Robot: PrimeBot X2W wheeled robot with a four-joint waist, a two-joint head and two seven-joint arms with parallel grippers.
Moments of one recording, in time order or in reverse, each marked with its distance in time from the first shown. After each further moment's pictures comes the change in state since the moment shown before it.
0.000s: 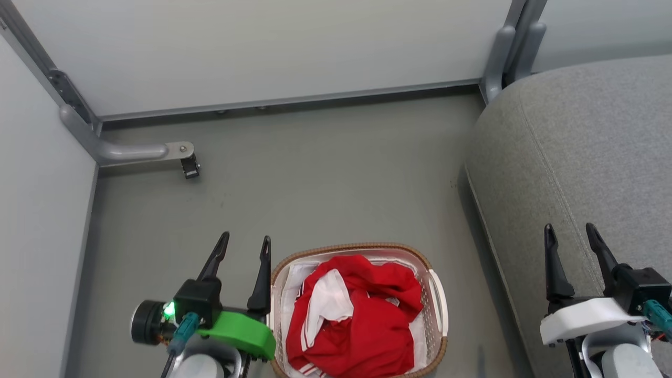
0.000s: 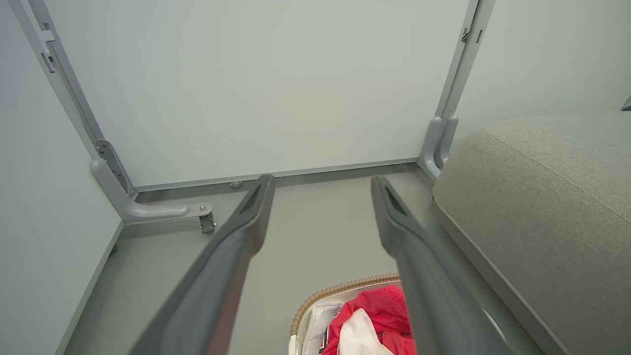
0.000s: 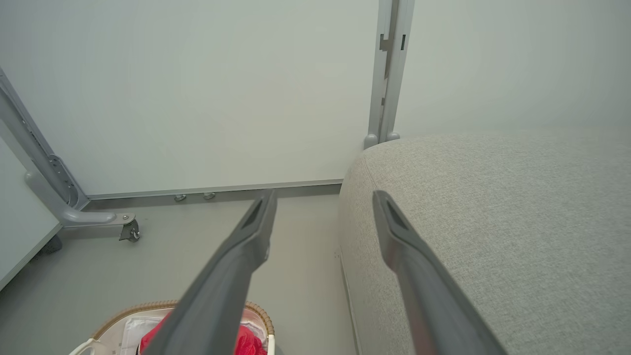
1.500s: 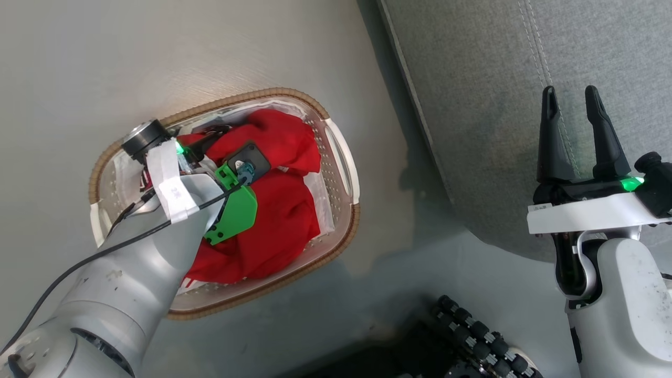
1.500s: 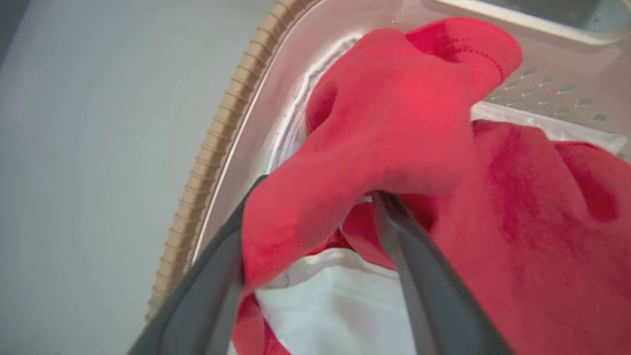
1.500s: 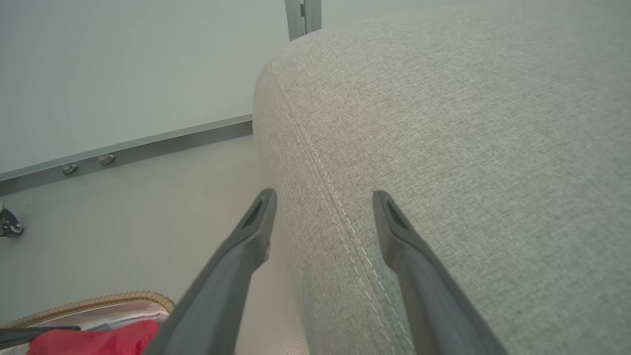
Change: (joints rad) left arm -0.915 0.084 -0.754 0.940 0.077 -0.082 0.096; right arm -0.314 -0.002 0.089 -0.119 0.211 0.000 0.000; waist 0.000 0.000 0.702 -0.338
